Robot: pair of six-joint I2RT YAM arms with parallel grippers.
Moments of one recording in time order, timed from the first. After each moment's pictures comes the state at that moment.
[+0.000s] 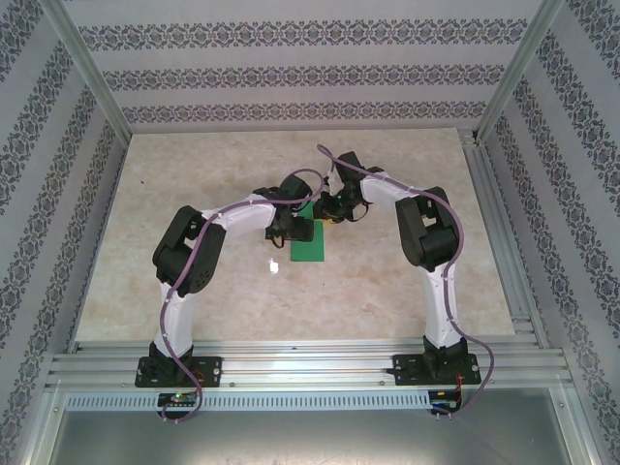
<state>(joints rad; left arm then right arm) -0.60 2.08 1.46 -0.64 0.02 -0.53 0.38 2.24 1.63 -0.61 -0.55 0.35</state>
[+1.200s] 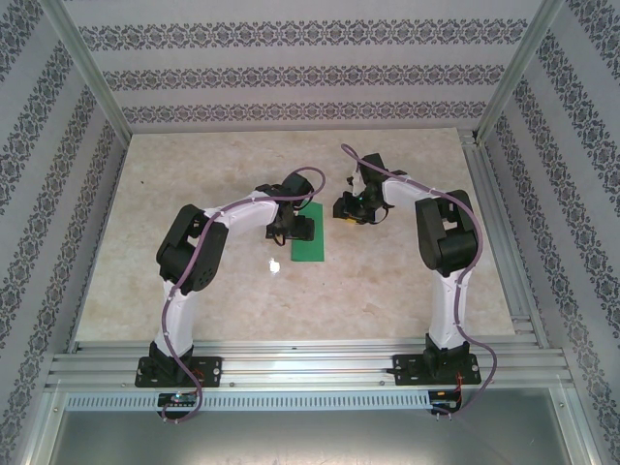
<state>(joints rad) -0.60 2.11 1.52 -0.70 0.02 -0.53 0.28 2.11 1.45 -0.56 -0.46 0.35</state>
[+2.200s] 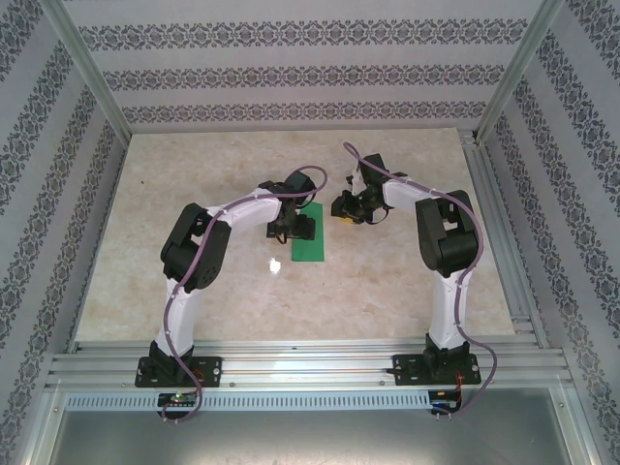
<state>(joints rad) -0.61 2.14 1.59 -0.77 0.02 -0.53 0.28 2.11 1.43 -0.50 -0.53 0.40</state>
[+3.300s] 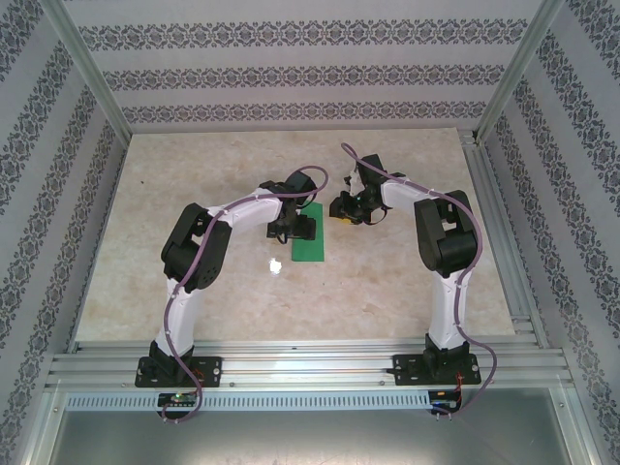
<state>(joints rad) -0.61 2.14 1.59 -0.77 0.02 -0.53 0.29 2.11 1.43 -0.50 -0.53 0.40</state>
